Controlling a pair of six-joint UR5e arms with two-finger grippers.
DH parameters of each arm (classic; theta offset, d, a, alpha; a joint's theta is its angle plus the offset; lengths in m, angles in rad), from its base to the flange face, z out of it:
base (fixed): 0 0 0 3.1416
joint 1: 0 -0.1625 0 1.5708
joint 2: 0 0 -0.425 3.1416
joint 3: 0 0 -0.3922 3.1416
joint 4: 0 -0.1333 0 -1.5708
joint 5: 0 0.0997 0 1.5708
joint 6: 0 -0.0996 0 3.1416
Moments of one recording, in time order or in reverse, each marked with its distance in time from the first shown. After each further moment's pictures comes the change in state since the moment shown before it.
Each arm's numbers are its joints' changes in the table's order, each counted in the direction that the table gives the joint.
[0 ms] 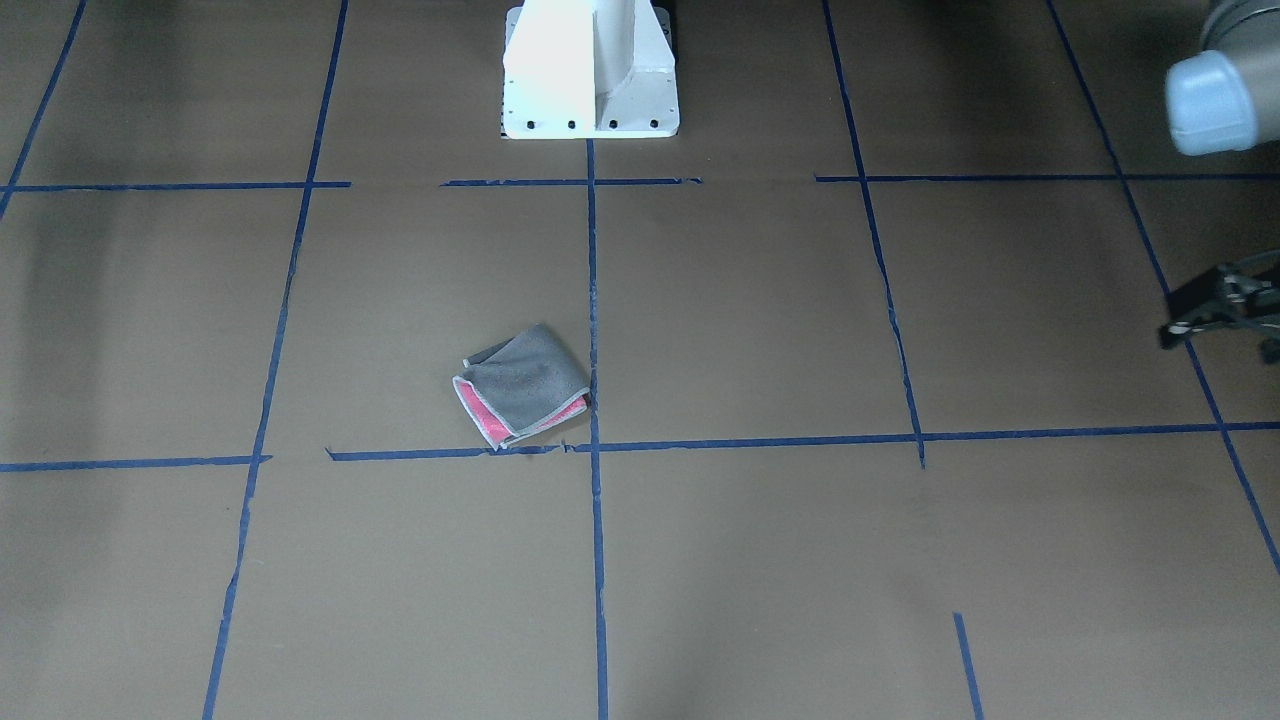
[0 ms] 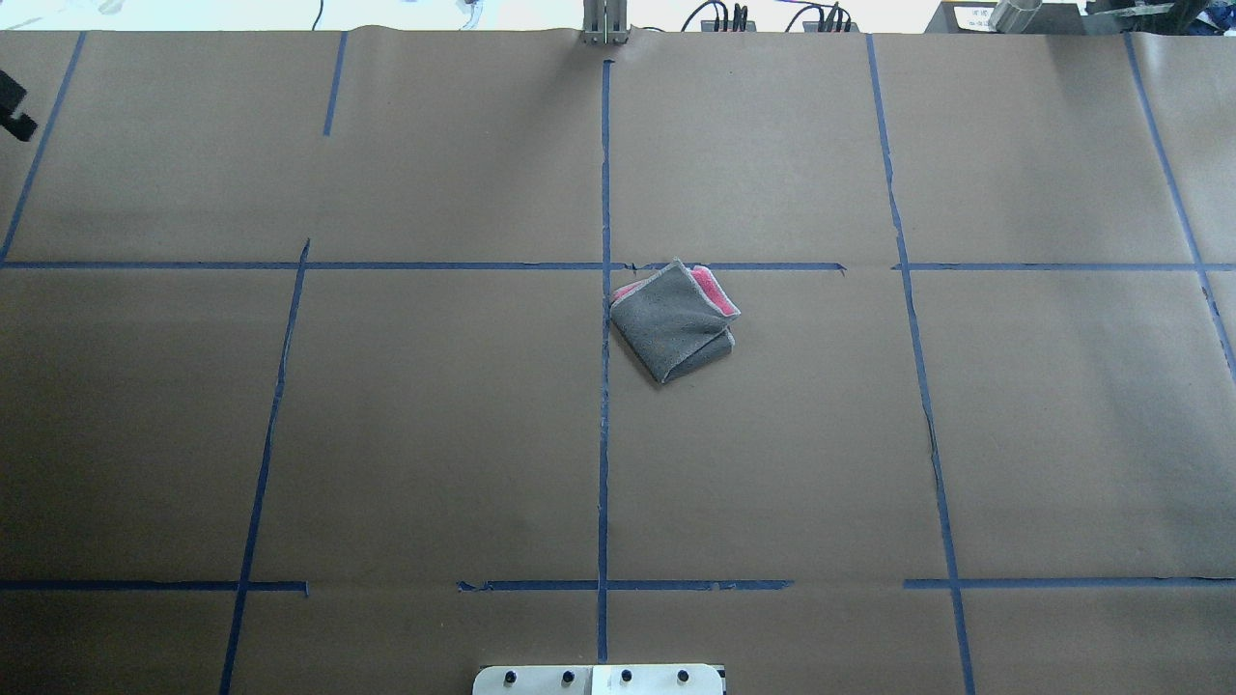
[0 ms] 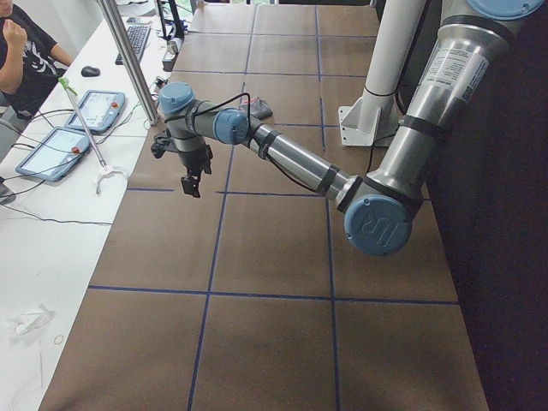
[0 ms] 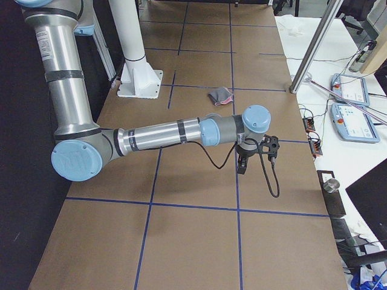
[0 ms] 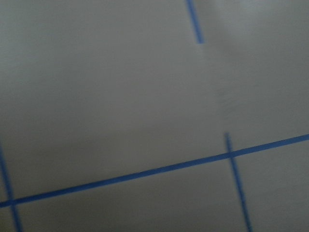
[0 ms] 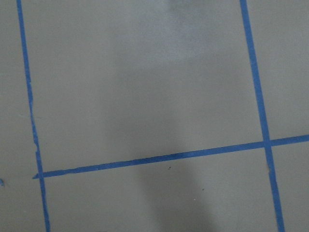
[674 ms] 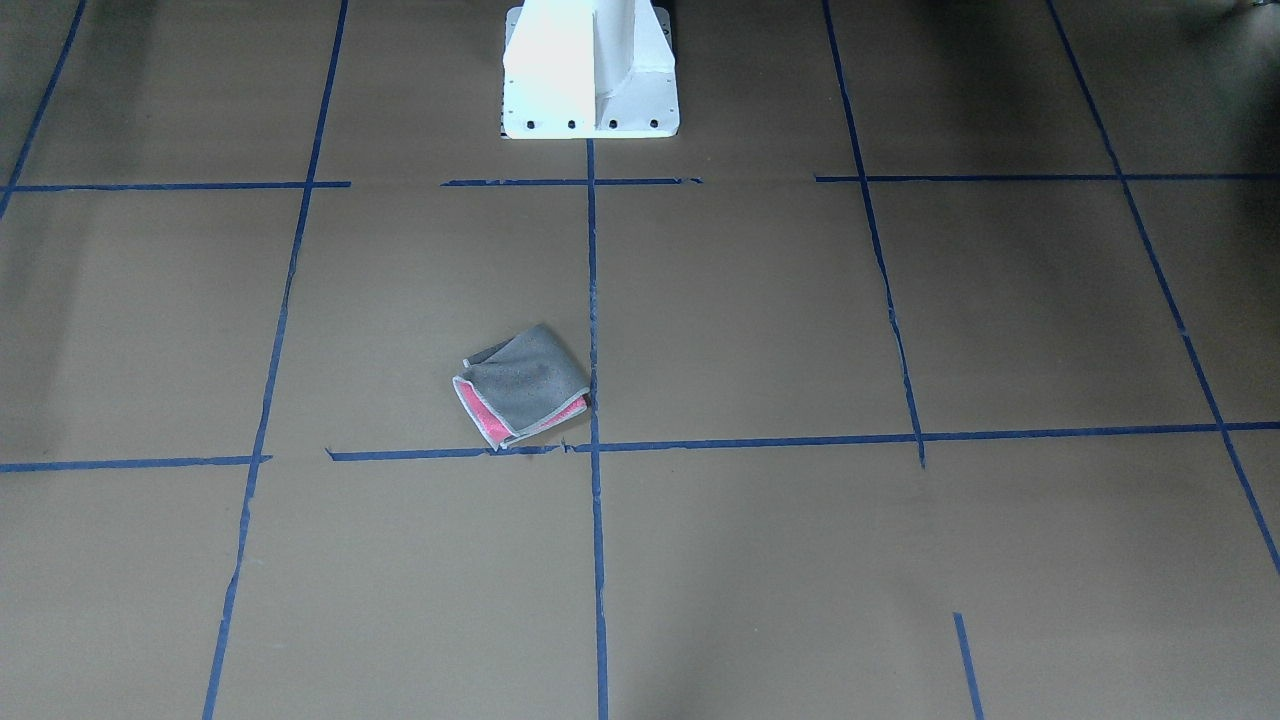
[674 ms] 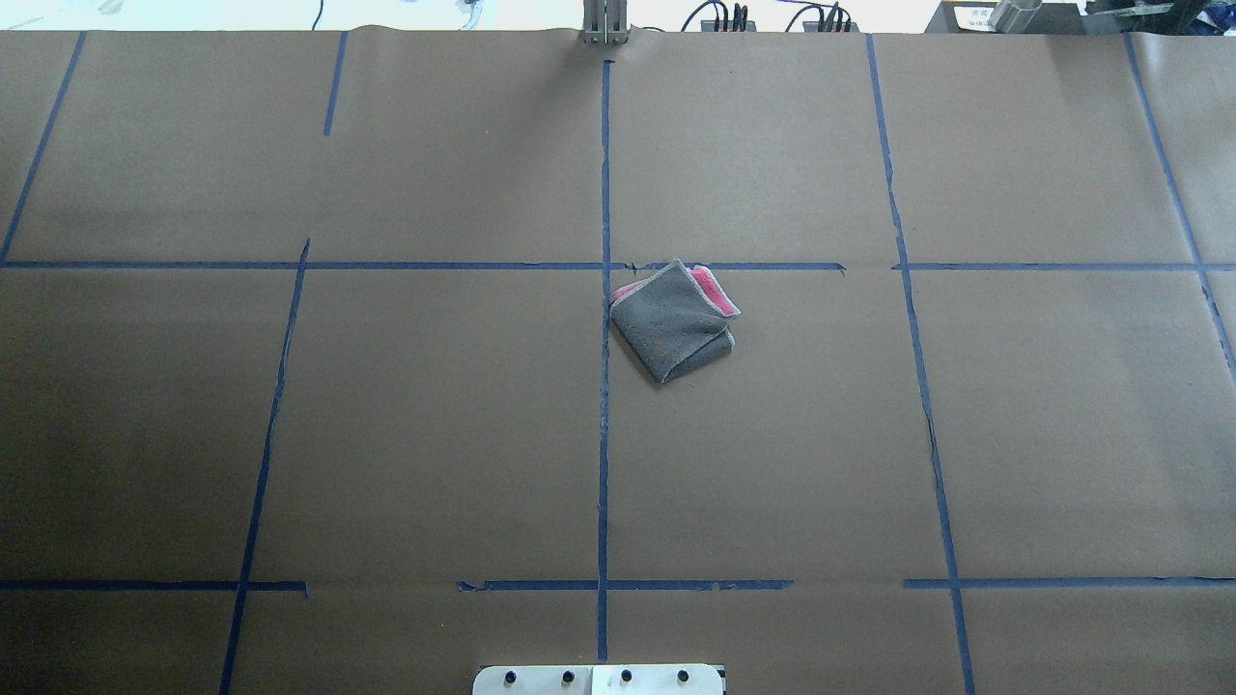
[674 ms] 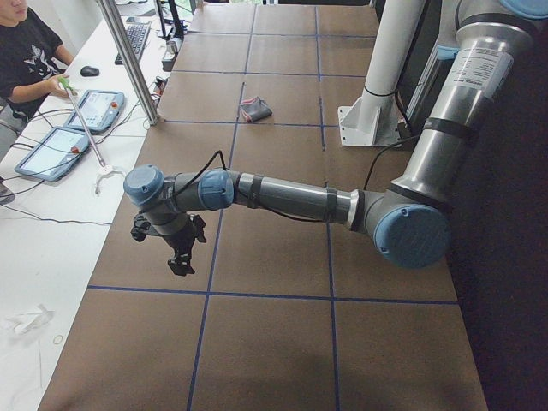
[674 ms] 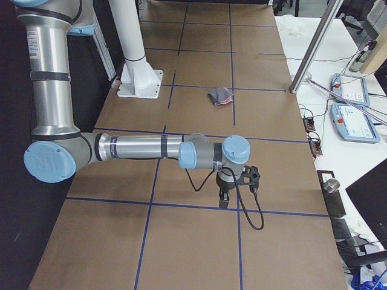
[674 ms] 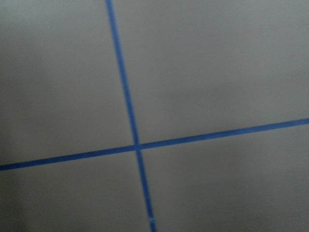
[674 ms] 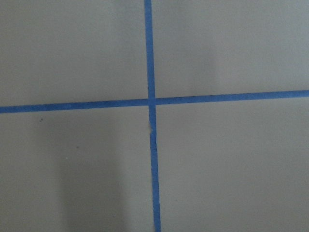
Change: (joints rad) left arm 0.152 -0.071 0.276 0.063 -0.020 -0.302; right arm -0.035 0.139 -0.028 -0.001 -0.145 0.253
